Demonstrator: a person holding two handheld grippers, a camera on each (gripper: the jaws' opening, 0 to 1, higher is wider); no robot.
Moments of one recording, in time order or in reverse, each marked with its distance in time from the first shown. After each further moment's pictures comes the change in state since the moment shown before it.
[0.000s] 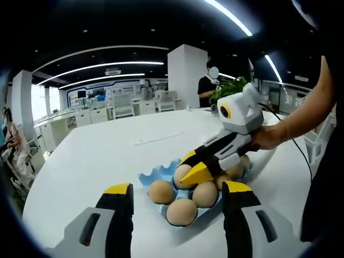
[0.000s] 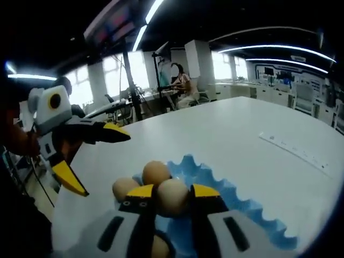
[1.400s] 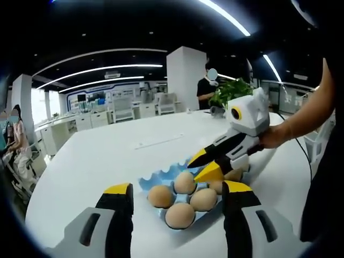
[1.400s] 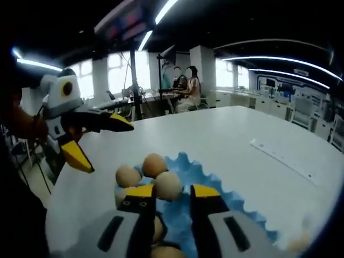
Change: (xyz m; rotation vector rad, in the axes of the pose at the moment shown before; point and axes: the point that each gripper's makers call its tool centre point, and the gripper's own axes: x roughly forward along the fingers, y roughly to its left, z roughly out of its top) left arm -0.002 -0.004 0.006 0.016 -0.013 0.000; right arm -0.039 -0.007 -0.007 -0.109 -0.032 -0.057
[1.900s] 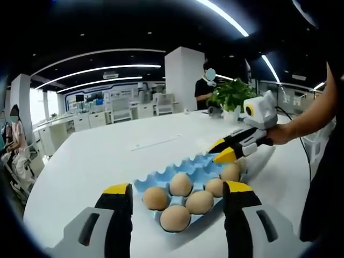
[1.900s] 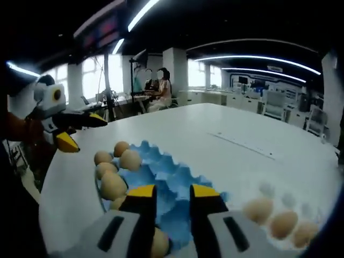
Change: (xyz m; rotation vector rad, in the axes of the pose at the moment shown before) left arm 0.004 -0.007 0.004 0.008 -0.012 -0.012; right arm -0.078 -0.062 -0.031 0.112 -0.016 -0.256
